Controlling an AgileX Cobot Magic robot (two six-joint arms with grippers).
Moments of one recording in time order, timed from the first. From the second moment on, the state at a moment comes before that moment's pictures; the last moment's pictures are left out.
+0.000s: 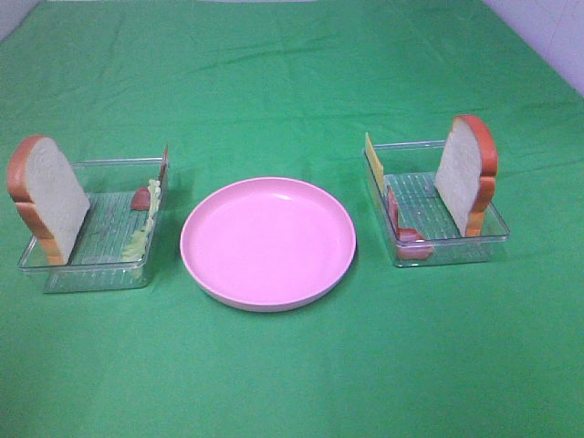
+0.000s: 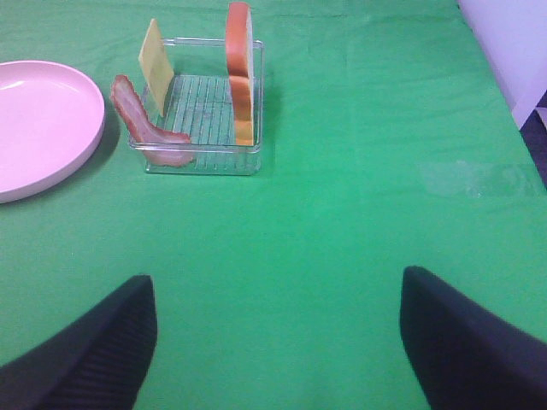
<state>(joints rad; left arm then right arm) 0.07 0.38 -0.58 -0.12 0.87 -0.09 -0.02 0.00 -0.50 0.09 1.07 -0.14</state>
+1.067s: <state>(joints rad) -0.01 1.70 -1.29 -0.15 0.90 -0.01 -0.02 0.00 -0.50 0.09 1.07 -0.14</state>
